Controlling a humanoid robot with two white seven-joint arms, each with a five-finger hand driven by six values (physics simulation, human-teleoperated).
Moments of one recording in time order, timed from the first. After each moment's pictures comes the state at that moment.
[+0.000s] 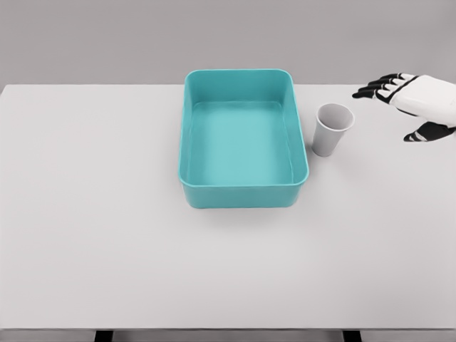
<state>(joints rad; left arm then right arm) 0.05 0.00 -0.11 -0.08 0.32 0.07 -0.15 -0.55 -1.05 0.47 -1.62 0.30 -0.41 0.42</state>
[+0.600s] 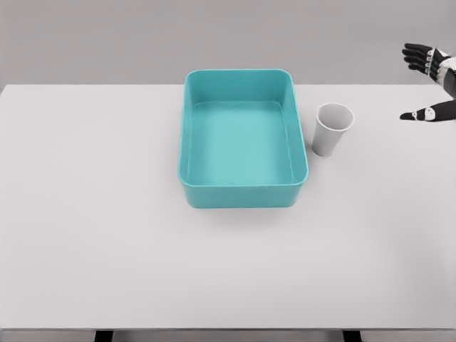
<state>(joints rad) 0.05 0.00 -0.11 -0.08 0.32 0.07 -0.15 -0.55 -0.75 0.29 -1.05 -0.48 -0.34 0.61</state>
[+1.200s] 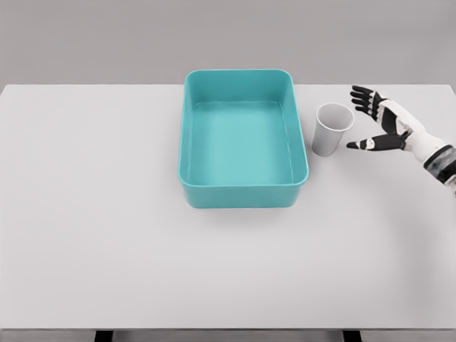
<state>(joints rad) 0.05 0.00 -0.11 -0.08 0.32 0.07 -0.15 -0.56 -0.50 0.28 -0.81 -0.38 -0.37 0.61</state>
